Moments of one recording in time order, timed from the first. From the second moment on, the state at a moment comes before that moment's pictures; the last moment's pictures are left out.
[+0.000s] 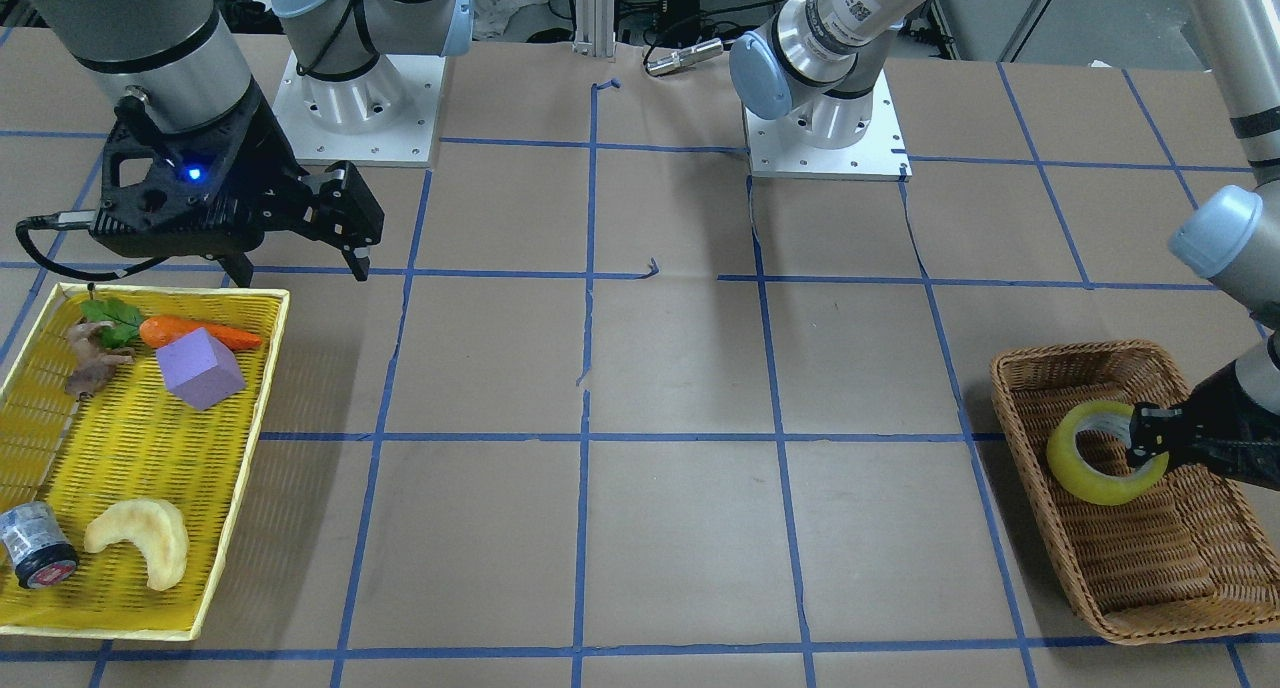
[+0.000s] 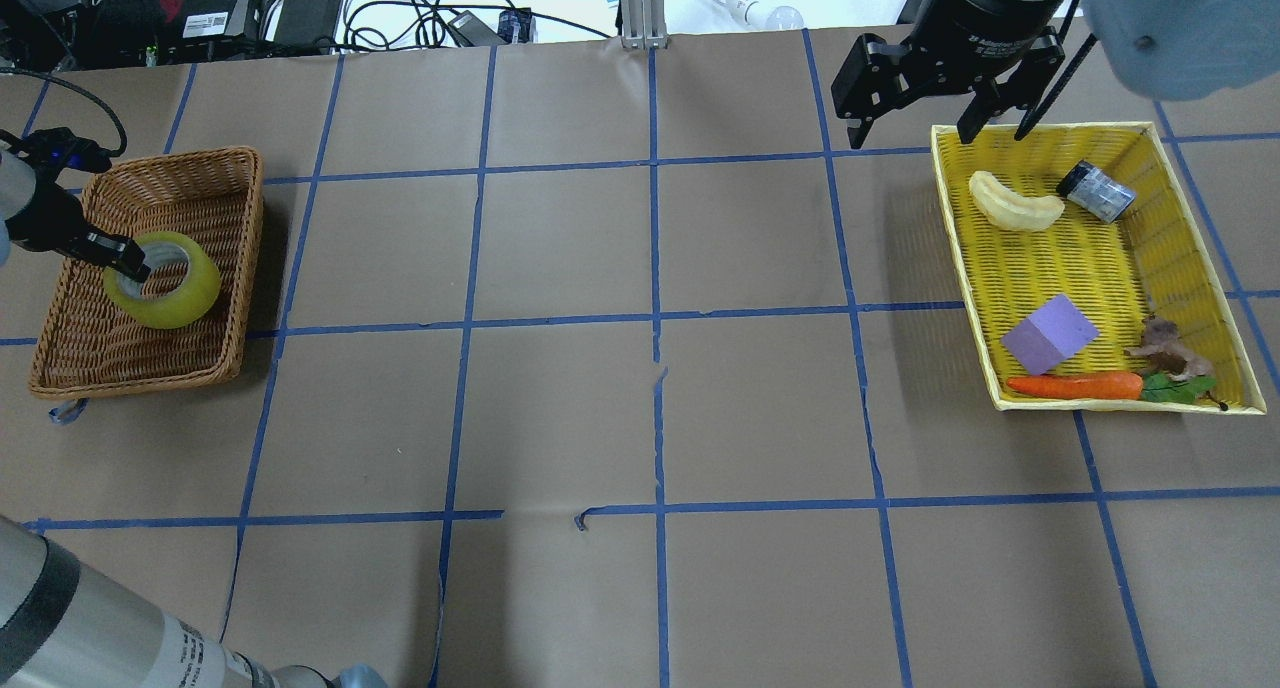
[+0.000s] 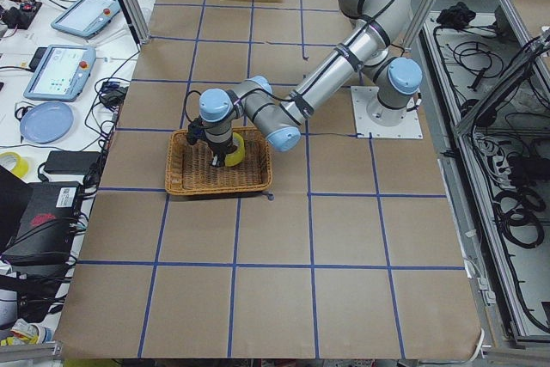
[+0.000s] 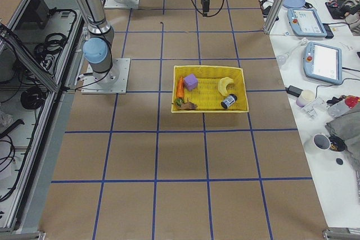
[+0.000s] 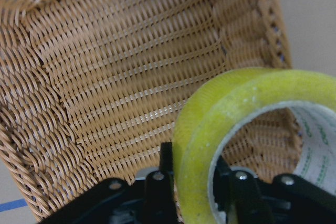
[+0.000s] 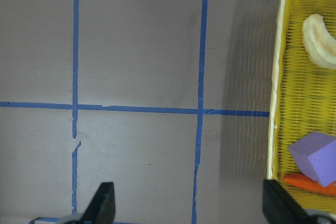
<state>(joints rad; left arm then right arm) -0.93 -2.07 -1.62 -0.94 1.52 0.91 1.58 -1.49 1.49 -1.65 -1.51 -0.03</state>
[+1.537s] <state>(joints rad) -1.37 -1.74 -1.56 -1.38 1.52 0.23 1.58 -1.49 1.49 -1.63 -1.52 -0.03</state>
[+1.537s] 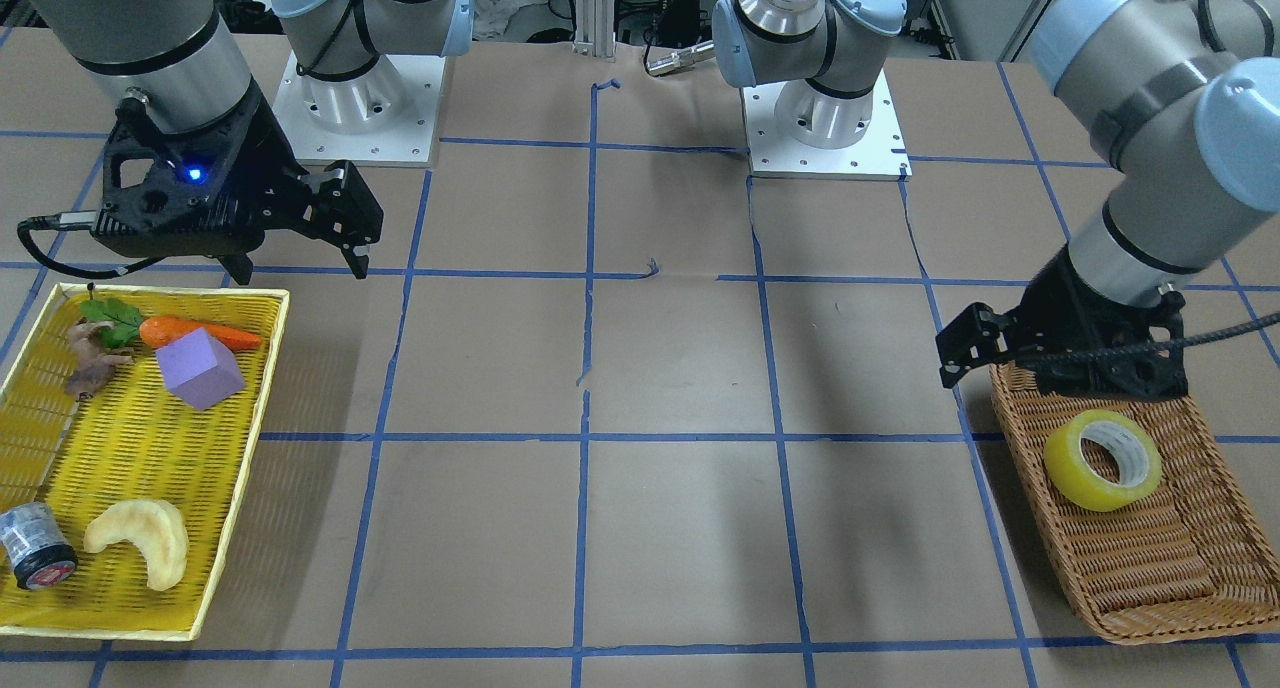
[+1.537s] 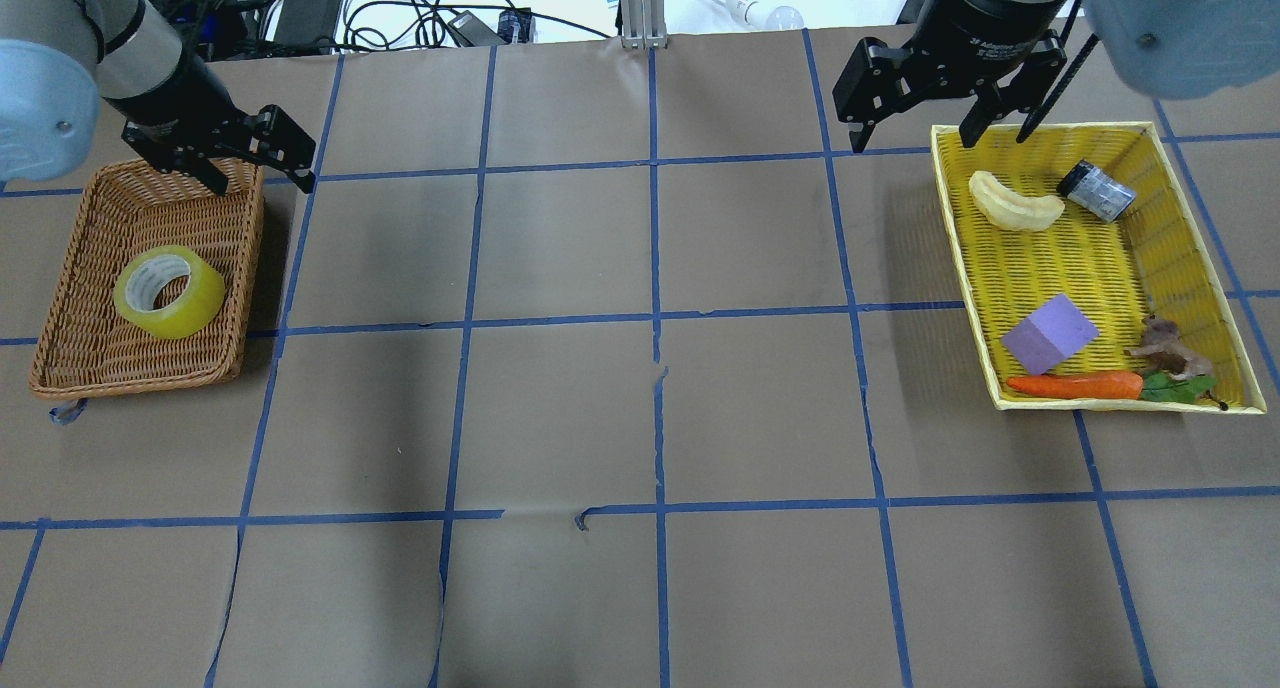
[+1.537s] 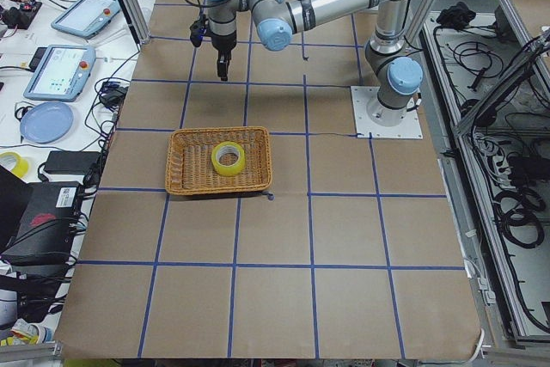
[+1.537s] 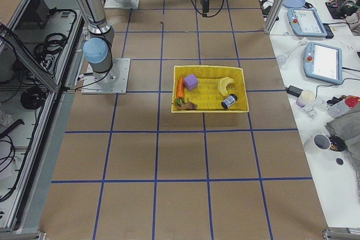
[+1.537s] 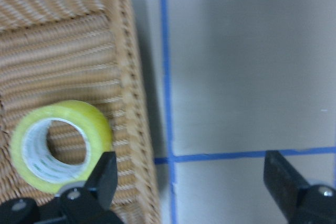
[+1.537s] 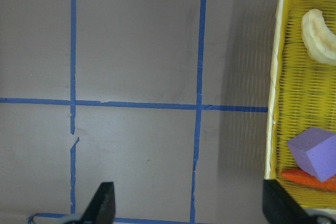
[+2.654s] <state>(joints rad) -1.58 -1.69 -1.46 -1.56 1.54 0.06 1.58 -1.49 1.49 -1.62 -1.51 -0.03</state>
